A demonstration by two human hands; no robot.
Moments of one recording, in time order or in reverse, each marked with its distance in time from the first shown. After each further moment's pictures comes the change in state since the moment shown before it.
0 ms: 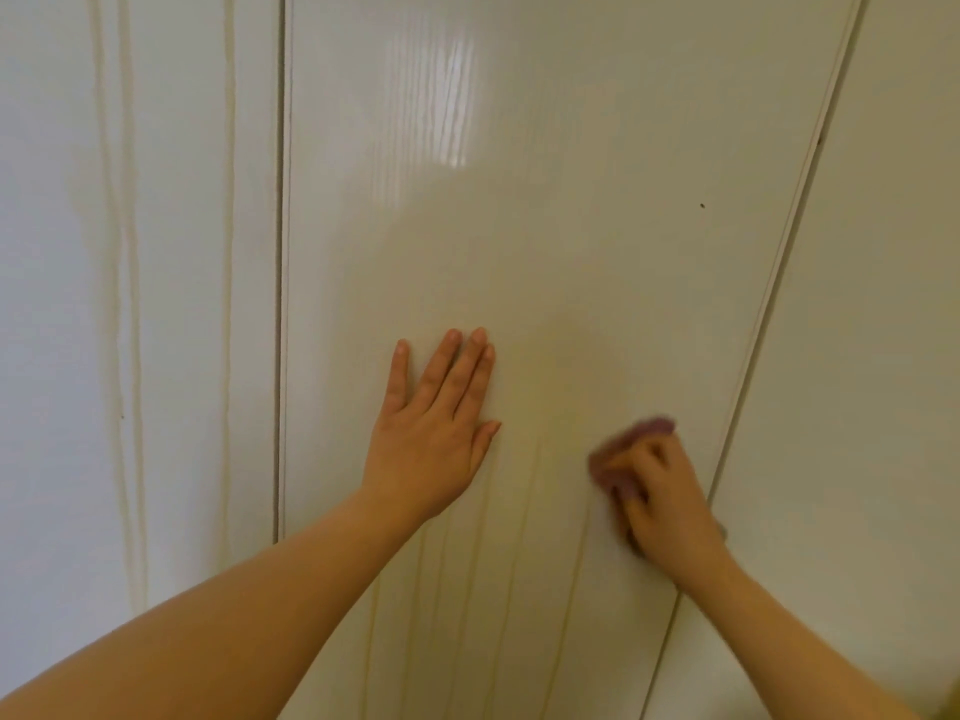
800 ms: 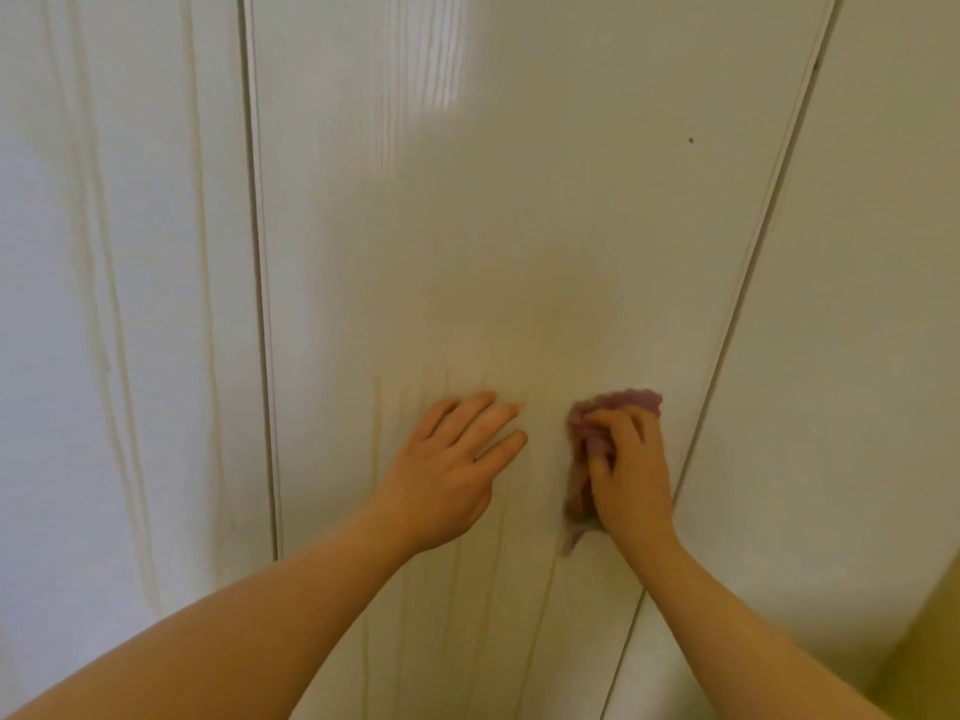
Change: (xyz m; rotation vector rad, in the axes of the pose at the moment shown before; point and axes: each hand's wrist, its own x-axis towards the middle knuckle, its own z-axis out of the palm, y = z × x) left_hand -0.052 0.037 -0.002 -0.186 -0.052 0.287; right_hand -0.028 -0.028 0.020 0.036 0.154 0.333
